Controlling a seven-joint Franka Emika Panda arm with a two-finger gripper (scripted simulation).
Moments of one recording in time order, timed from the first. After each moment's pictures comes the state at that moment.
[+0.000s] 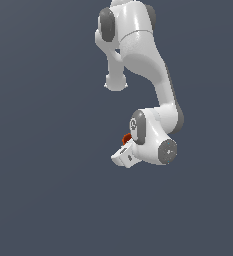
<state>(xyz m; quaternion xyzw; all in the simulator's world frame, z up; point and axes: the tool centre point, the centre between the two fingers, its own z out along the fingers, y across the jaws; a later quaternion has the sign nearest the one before) -0.020 0.046 0.065 0.88 0.35 -0.33 0.06</state>
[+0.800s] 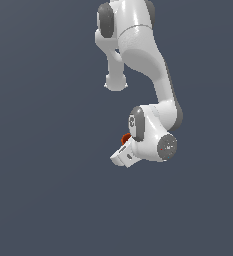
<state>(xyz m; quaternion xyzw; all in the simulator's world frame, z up) -0.014 0.042 0.073 0.88 0.36 -0.31 0.07</state>
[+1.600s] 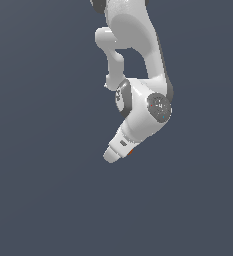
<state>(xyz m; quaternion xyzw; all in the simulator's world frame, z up) 0.020 0.012 0.139 0.88 0.44 -0.17 0.09</state>
